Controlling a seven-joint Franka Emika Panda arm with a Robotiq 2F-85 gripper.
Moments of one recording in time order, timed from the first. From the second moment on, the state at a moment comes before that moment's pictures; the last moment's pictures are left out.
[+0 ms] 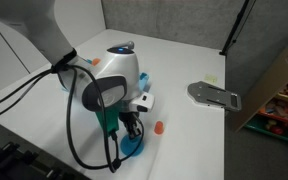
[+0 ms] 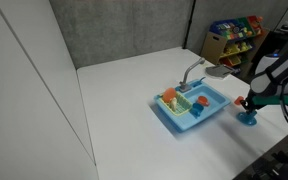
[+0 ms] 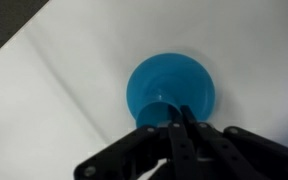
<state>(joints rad) -0.15 0.65 -0.26 -2.28 0.02 2.79 0.28</state>
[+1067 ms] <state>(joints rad) -0.12 0.66 -0.29 -2.28 0.02 2.81 0.28</state>
